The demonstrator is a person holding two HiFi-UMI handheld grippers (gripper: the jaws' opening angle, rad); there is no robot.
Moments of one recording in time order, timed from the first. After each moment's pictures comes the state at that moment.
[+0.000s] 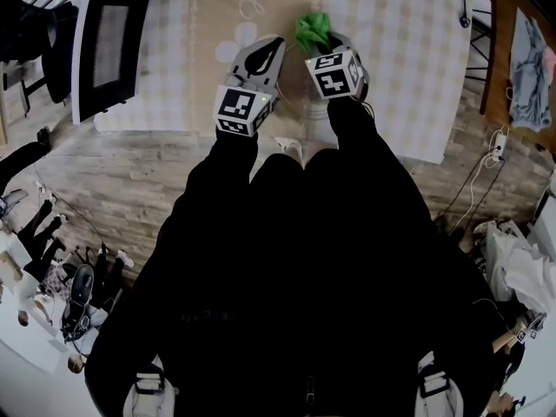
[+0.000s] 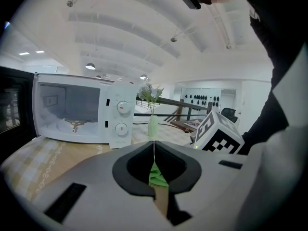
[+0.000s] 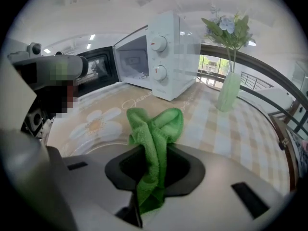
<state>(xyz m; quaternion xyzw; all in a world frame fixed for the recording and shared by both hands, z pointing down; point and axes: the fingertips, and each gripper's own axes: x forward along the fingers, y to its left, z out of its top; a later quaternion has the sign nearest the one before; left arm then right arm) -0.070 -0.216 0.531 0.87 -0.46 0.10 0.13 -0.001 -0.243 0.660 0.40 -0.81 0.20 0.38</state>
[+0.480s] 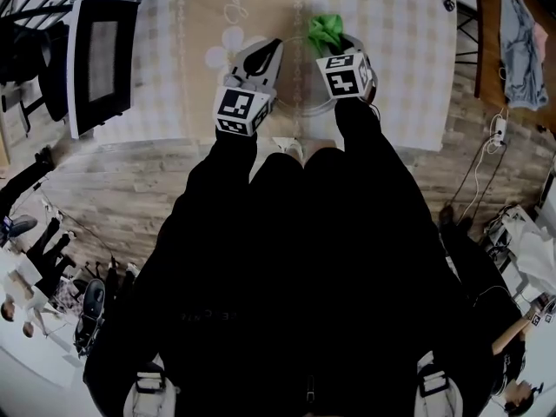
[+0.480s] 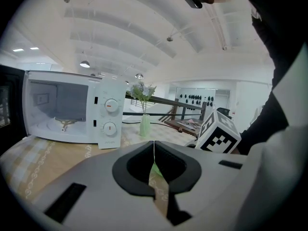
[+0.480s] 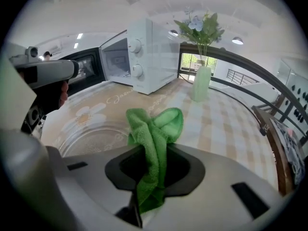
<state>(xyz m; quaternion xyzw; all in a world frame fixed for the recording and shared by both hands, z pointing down) -0.043 -0.214 0.531 0.88 -0.43 0.10 0.14 0.065 -0.238 0.660 0.46 -0.77 0.21 0.38</state>
